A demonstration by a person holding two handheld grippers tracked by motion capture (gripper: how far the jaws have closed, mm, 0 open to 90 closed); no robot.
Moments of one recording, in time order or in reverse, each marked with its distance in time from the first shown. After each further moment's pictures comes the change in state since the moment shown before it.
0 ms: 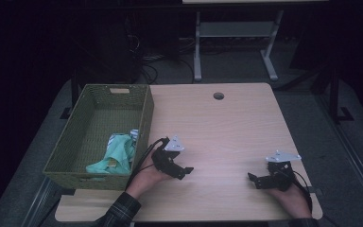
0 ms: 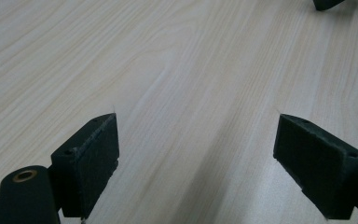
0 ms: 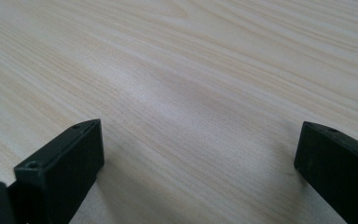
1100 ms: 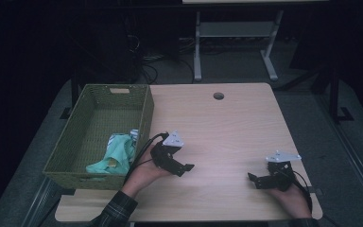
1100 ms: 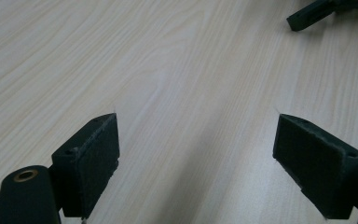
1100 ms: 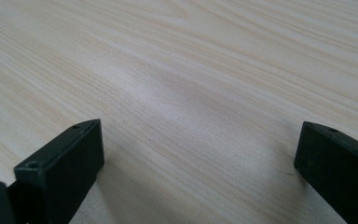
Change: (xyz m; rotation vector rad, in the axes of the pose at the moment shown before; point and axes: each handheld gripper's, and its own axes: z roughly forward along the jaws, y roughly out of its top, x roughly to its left) left arm 0.001 0.018 -0.017 -0.017 -0.039 0.008; right arm 0.000 0.000 0.000 0.000 0.000 0.000
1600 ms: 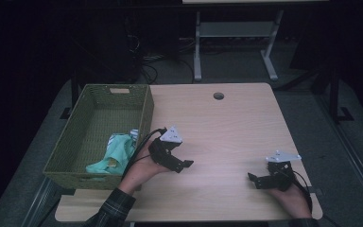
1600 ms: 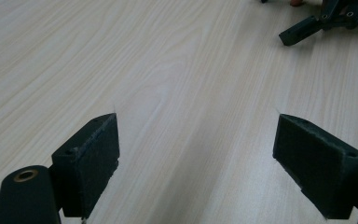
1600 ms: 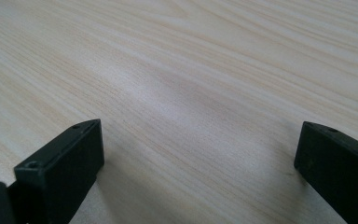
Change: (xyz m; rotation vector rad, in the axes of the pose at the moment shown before) left arm 0.005 0.010 -0.013 -0.016 0.000 0.016; right arm 0.000 0.000 0.000 0.000 0.000 0.000
